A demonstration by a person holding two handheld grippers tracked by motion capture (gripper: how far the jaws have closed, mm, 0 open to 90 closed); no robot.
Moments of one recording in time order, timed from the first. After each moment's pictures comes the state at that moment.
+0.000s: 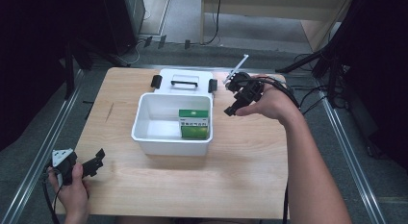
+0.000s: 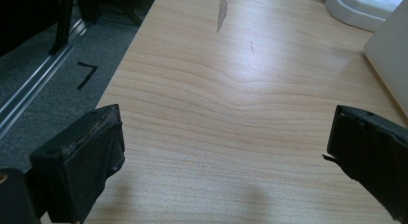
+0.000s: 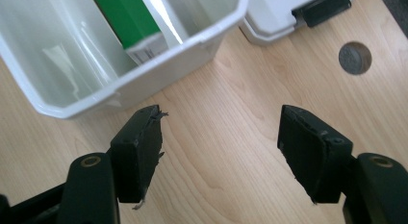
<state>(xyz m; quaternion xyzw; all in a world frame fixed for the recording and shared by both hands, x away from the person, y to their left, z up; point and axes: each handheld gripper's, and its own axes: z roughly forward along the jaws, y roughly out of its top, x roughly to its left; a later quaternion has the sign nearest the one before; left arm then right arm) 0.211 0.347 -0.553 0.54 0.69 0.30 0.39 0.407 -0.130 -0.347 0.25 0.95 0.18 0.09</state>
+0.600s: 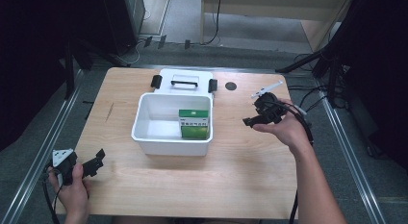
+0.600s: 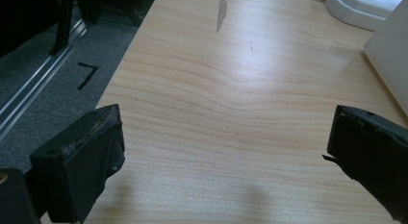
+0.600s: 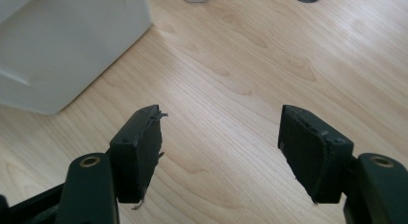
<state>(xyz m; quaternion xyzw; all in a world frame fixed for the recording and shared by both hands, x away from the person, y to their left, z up) 0.210 0.346 -0.553 0.53 0.69 0.30 0.39 0.390 -0.207 -0.414 0.39 0.88 0.25 0.13</state>
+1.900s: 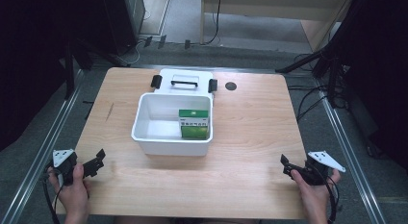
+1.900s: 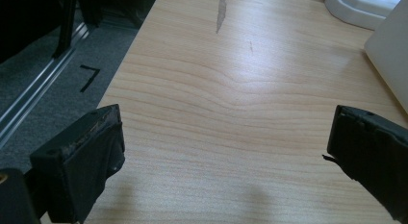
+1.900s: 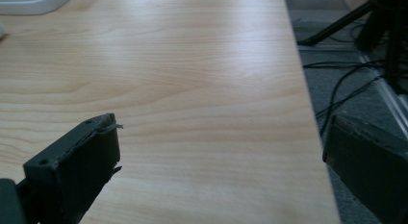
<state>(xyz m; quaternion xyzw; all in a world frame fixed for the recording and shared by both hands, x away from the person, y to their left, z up) 0.210 0.345 -0.553 0.54 0.68 0.31 0.38 0.250 -0.336 -0.533 0.58 0.65 0.40 0.29</state>
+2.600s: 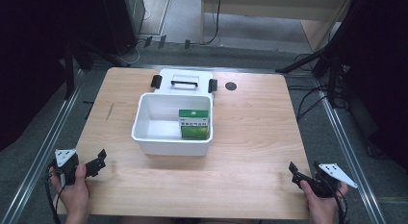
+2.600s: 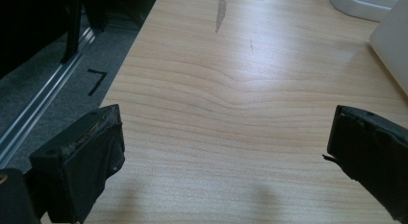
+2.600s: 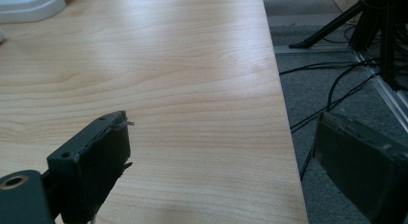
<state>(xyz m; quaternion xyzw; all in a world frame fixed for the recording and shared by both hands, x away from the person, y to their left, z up) 0.211 0.340 -0.552 0.54 0.68 0.33 0.37 0.226 -0.359 -0.546 0.59 0.62 0.42 0.30</state>
